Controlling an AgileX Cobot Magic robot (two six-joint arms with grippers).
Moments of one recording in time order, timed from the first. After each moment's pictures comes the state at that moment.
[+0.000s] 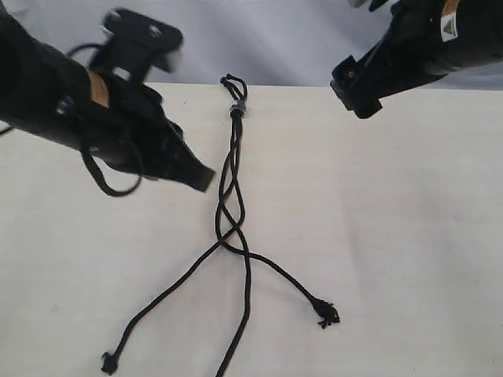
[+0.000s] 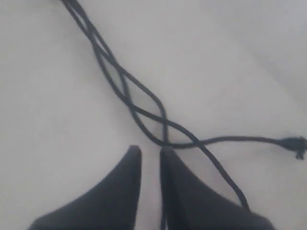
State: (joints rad) left arm -0.55 1.42 -0.99 -0.03 0.54 0.01; right arm 0.36 1.38 -1.07 -0.47 0.50 0.06
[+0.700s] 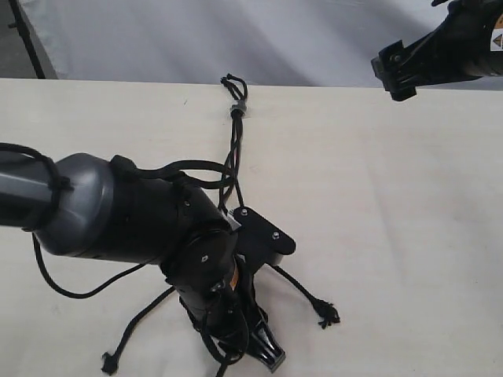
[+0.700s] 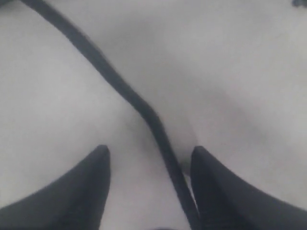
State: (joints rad) left arm -0.86 1.88 -0.99 -0.03 0.56 -0.17; right arm 0.14 1.37 -0.96 -0.45 0.19 0.11
